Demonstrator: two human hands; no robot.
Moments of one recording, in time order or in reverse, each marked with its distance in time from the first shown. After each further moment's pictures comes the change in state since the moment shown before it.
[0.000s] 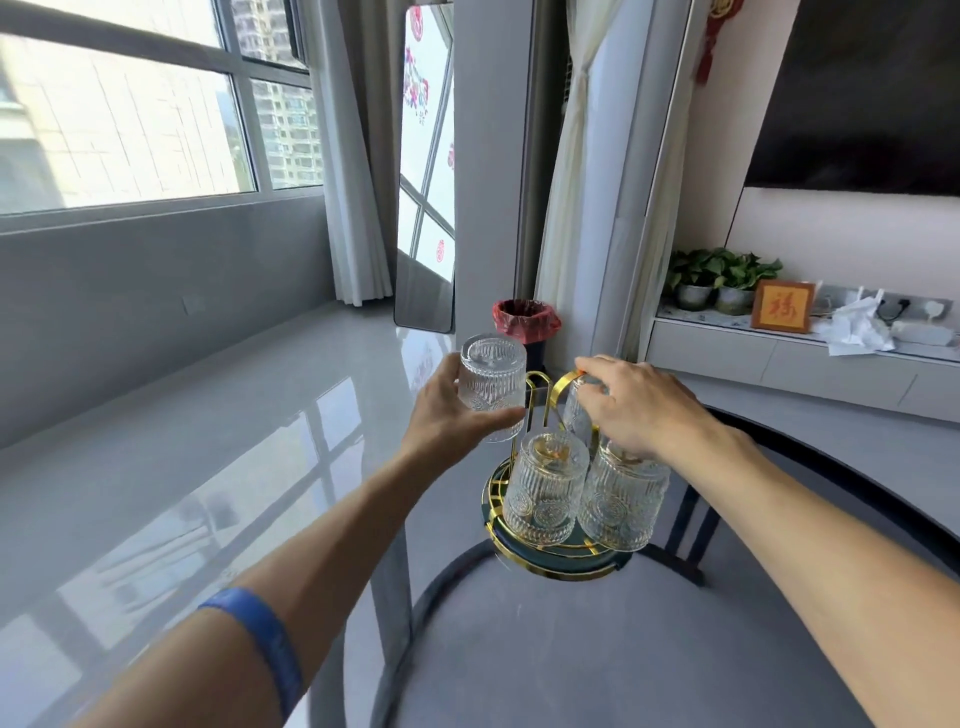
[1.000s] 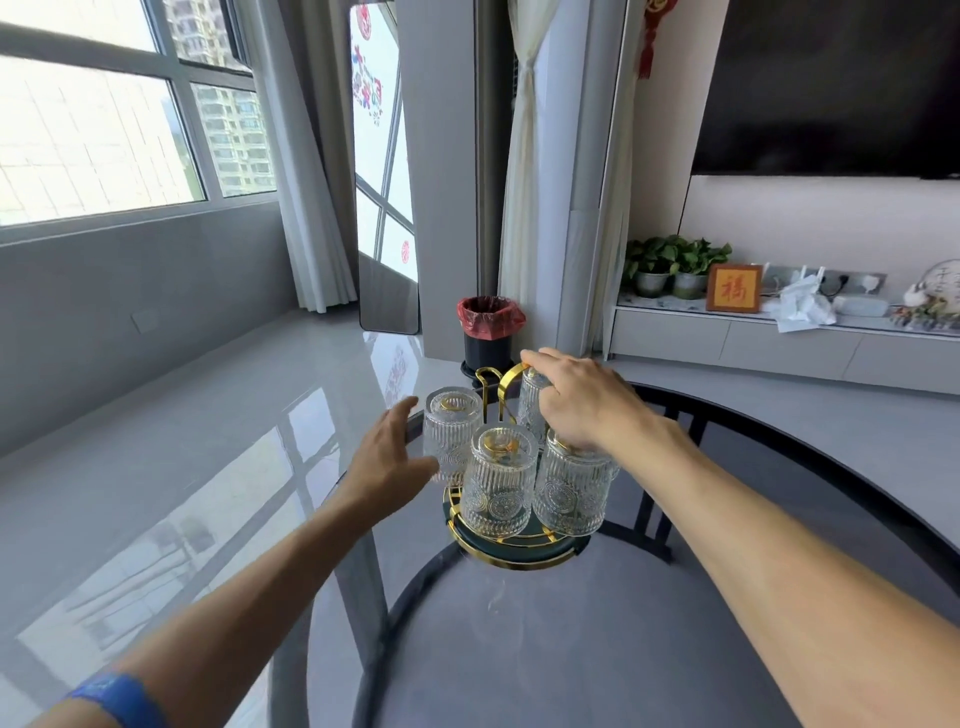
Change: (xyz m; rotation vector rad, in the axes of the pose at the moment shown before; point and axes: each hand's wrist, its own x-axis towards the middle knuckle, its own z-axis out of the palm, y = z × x) left_hand -0.033 -0.015 0.000 0.230 -0.151 -0.105; right_hand -0.001 0.012 0.008 0.054 0.001 -0.049
